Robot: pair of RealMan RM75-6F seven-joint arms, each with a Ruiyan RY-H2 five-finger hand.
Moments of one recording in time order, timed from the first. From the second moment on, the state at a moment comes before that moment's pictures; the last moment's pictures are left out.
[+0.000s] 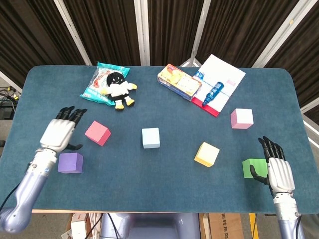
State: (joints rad) left arm -0.56 -1.13 -0.26 -1.90 0.98 1.05 0.55; right arm 0.13 -1.23 0.13 -1.73 -1.34 1.38 0.00
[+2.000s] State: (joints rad) left arm -1.12 -1.74 -0.30 -1.49 0.42 0.99 0.75; right arm 0.15 -1.21 0.13 -1.79 -1.23 1.30 0.04
